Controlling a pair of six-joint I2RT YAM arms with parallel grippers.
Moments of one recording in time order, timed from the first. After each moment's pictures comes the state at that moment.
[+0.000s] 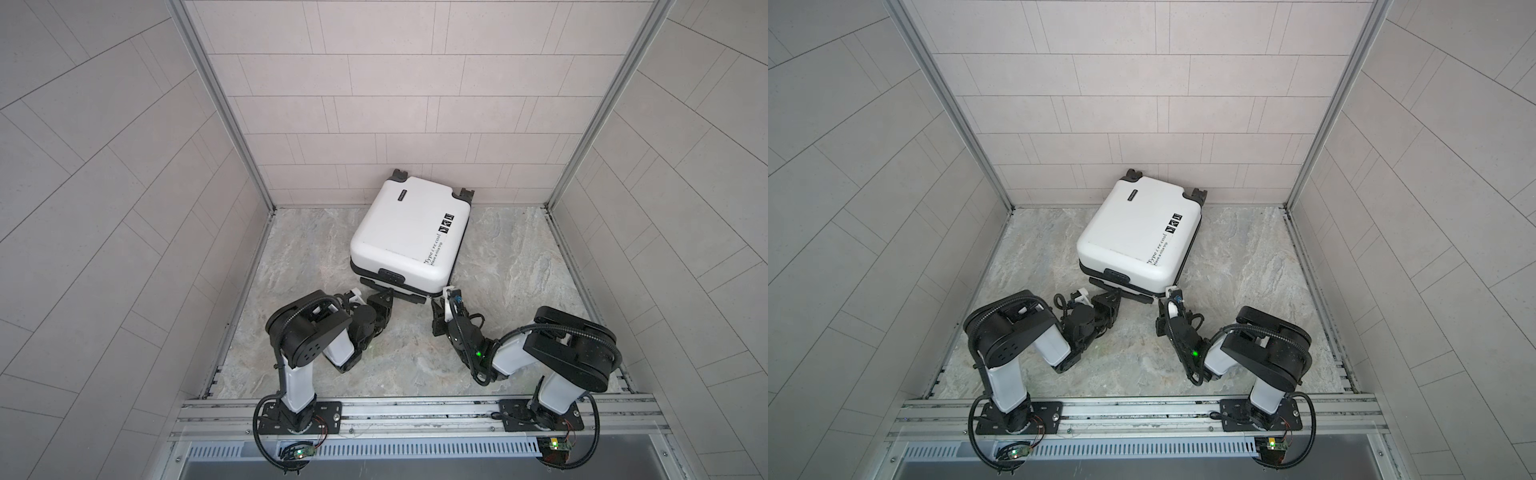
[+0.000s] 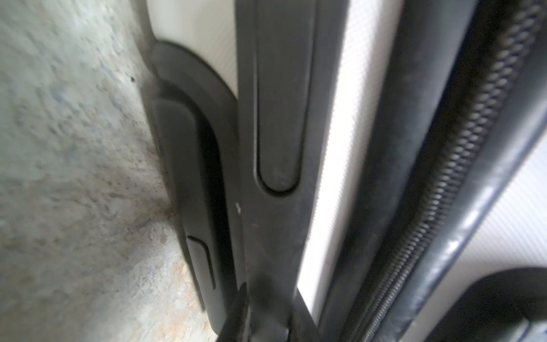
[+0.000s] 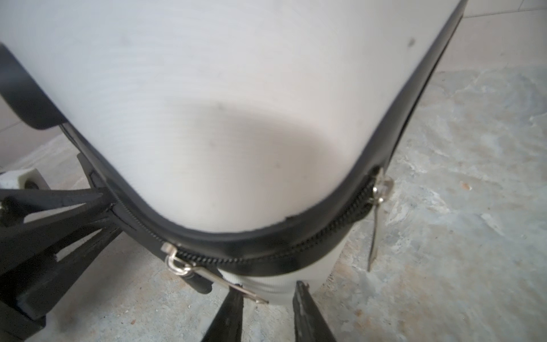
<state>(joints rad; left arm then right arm) -0.72 1.86 0.29 1.34 -0.24 -1.64 0.91 1.69 0.33 1.03 0.58 0.38</state>
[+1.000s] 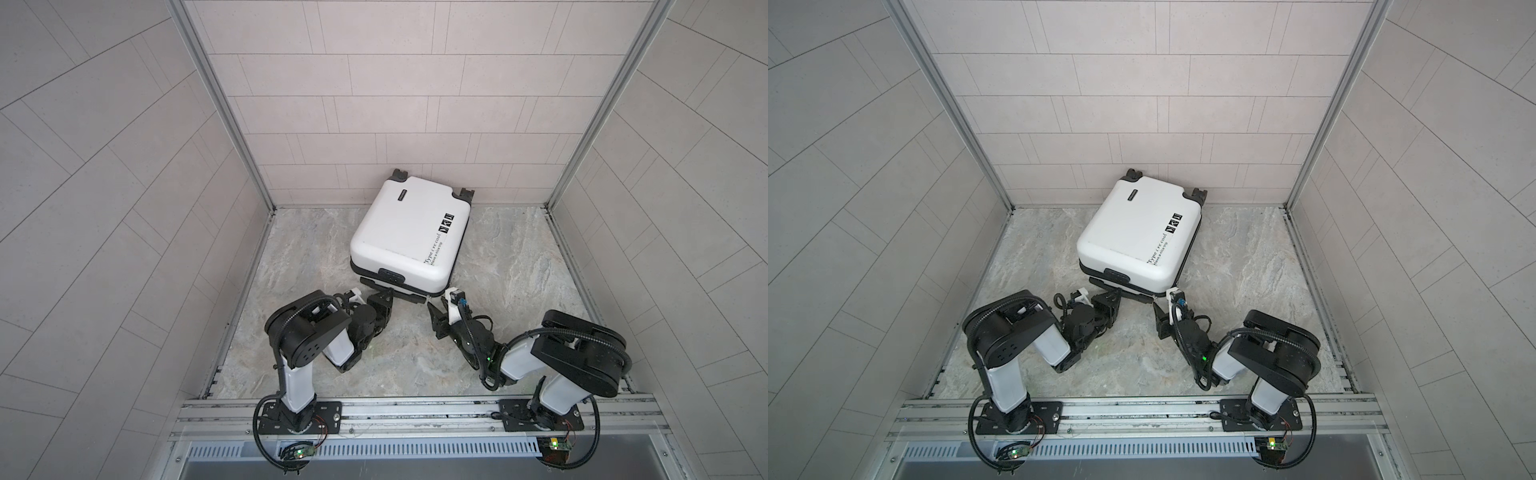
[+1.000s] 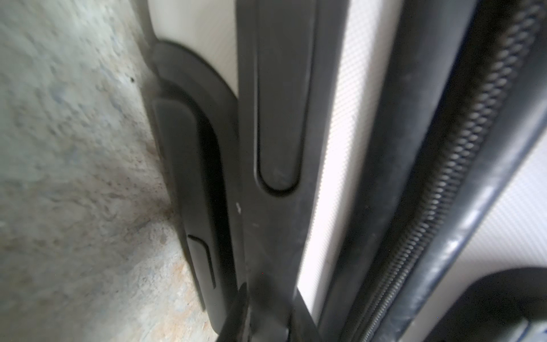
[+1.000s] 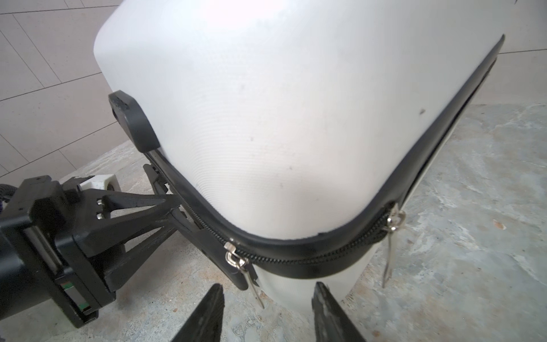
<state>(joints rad) -0.72 1.85 0.29 1.33 -0.23 -1.64 0.90 1.66 0.24 1.21 0.46 0.27</state>
